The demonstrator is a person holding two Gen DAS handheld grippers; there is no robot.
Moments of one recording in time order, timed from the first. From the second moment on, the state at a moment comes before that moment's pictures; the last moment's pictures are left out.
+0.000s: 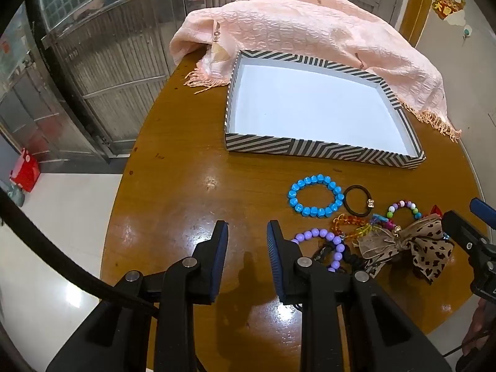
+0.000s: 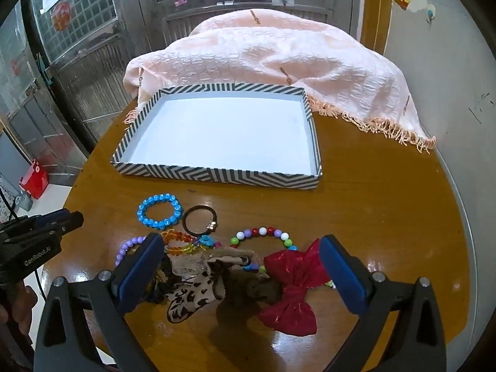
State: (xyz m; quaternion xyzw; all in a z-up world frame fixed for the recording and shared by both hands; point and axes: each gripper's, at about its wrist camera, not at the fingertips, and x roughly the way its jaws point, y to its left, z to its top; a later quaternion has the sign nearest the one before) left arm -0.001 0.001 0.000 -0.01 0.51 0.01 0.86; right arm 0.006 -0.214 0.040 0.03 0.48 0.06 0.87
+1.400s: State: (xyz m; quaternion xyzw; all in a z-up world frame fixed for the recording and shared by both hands) left arm 0.000 -0.005 -0.009 -0.02 0.52 0.01 0.85; right arm 0.010 -0.212 0.032 0.02 0.50 0.06 0.86
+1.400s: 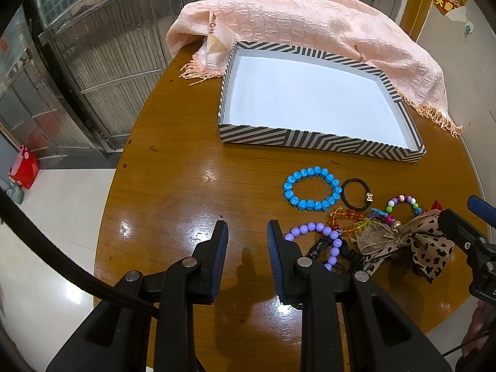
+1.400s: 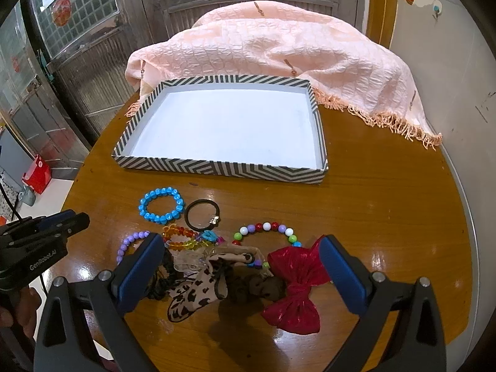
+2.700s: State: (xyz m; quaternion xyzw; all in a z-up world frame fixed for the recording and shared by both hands) left arm 0.025 -0.007 -0.015 -0.03 0.54 0.01 0.84; right arm 0.047 -0.202 0.020 0.01 0.51 0.13 0.85
